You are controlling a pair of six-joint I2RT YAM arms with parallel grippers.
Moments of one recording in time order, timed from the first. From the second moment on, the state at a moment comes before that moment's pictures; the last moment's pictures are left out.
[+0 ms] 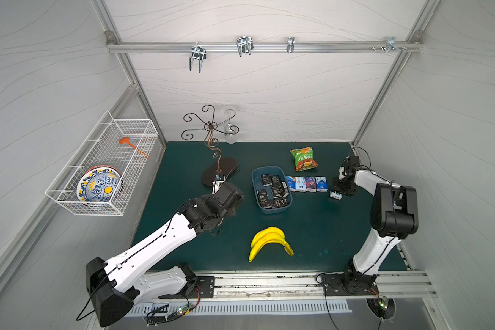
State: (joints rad) left arm -0.79 1.10 1.05 -0.93 -0.50 -0.71; right arm -0.07 1.84 1.21 -0.57 -0.03 0.13
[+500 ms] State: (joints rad) left arm -0.79 1.10 1.05 -0.93 -0.50 -0.71; right arm -0.07 1.82 1.23 -0.58 -0.07 0.14
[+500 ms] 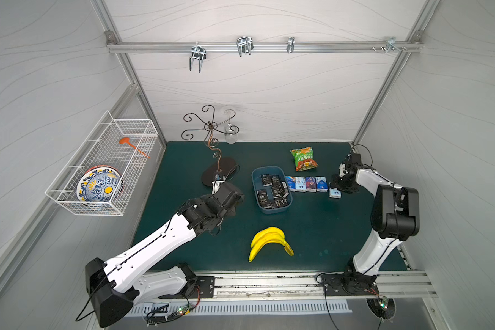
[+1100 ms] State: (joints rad) left arm -0.79 1.09 1.05 -0.93 -0.50 -0.71; right arm -0.13 1.73 1.14 -0.53 -0.08 0.21
